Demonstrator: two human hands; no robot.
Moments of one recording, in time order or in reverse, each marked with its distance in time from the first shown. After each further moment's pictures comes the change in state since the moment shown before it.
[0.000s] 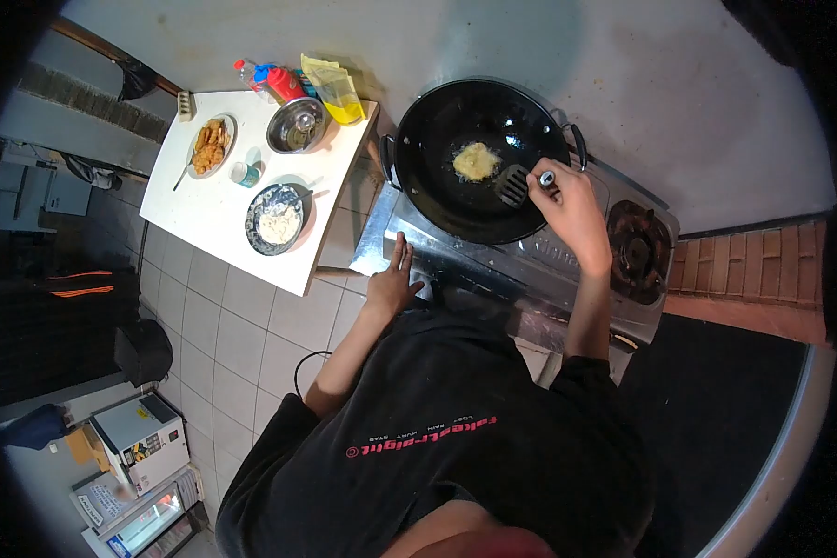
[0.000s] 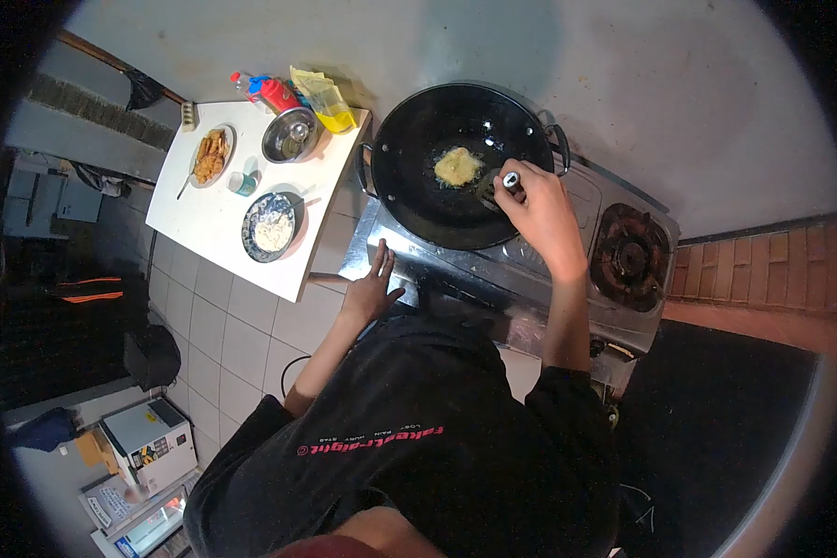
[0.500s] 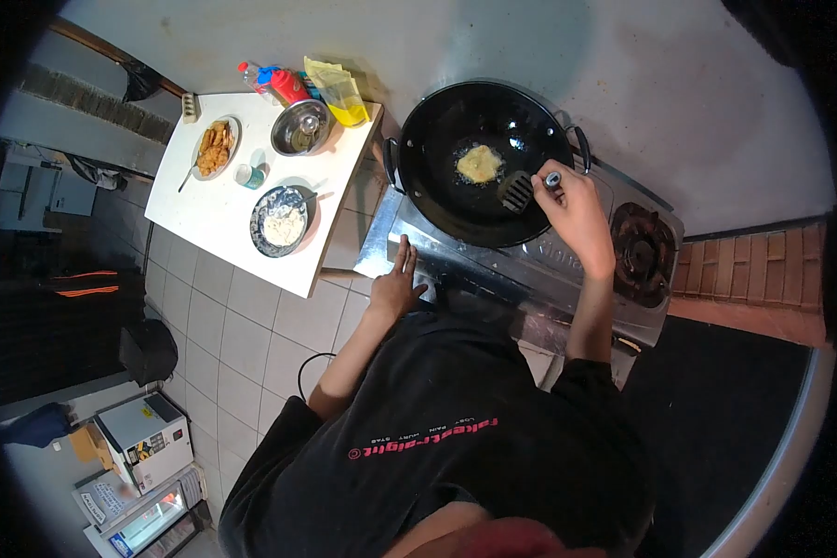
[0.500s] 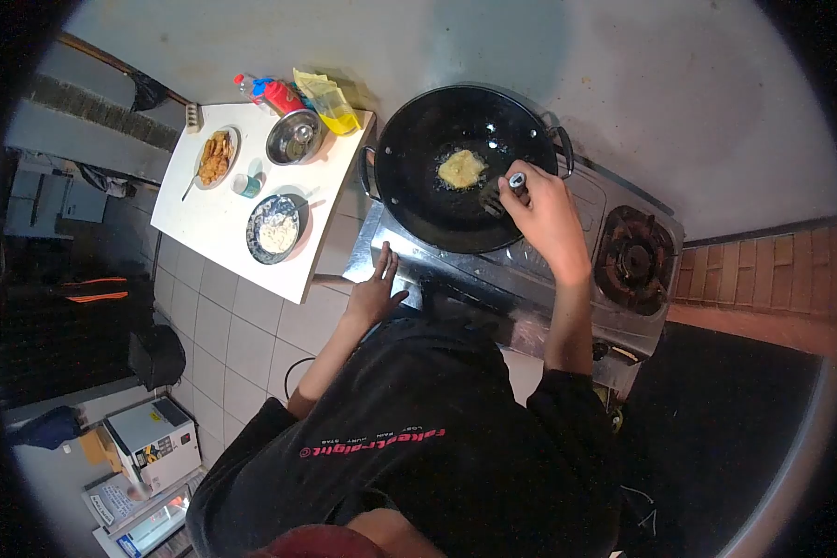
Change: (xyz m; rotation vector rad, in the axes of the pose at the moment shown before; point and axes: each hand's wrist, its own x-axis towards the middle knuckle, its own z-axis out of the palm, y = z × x) left_hand -0.001 0.001 -0.001 -0.032 0.027 0.004; right_hand 0.000 0.001 0.002 0.030 0.051 -0.013
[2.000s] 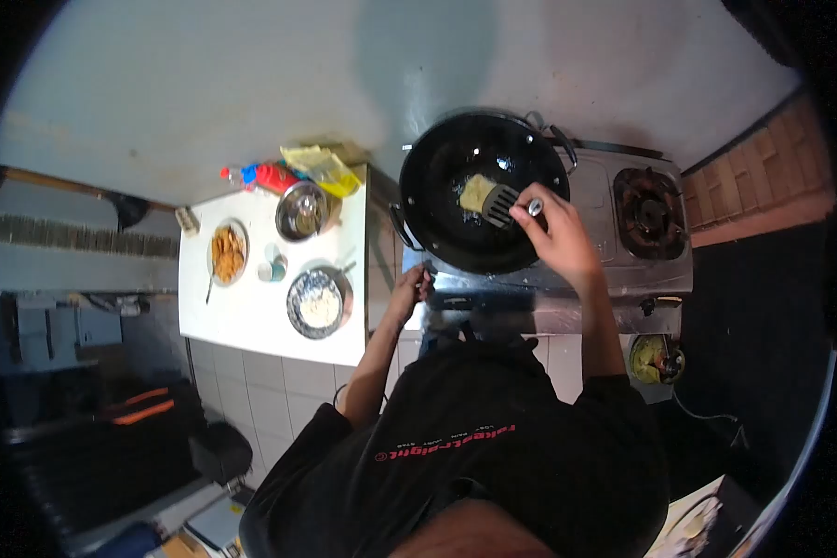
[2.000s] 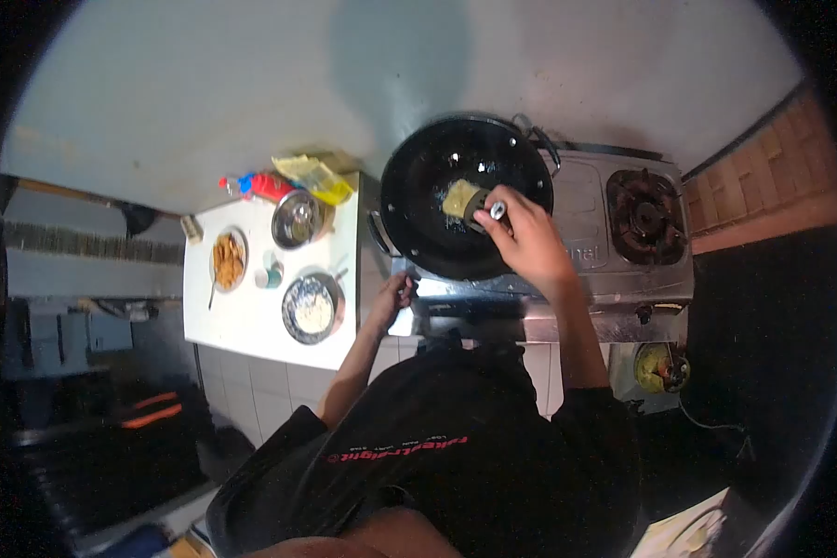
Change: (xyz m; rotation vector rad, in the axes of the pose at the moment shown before) left_hand 0.093 -0.086 -0.016 -1.571 -0.209 -0.033; right_hand -0.012 -0.037 0.031 0.134 0.176 0.153
